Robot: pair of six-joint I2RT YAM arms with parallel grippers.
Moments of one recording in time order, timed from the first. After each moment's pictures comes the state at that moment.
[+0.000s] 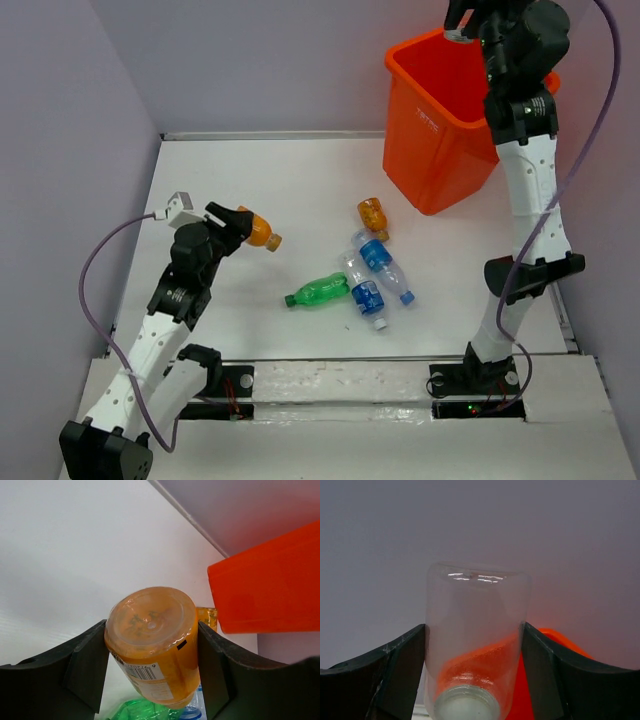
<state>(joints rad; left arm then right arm) -0.29 0.71 0.57 -0.15 -0.18 -0.88 0.30 1.88 2.51 -0.30 0.11 -0.03</state>
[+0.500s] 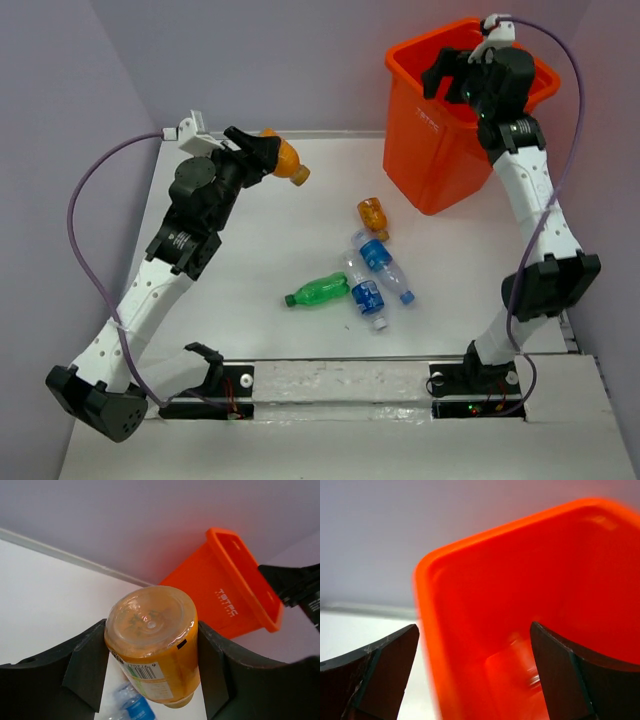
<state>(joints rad) -0.44 1.01 1.13 -0.11 -0.21 -0.74 0.14 1.81 2.11 -0.30 0.00 0.11</state>
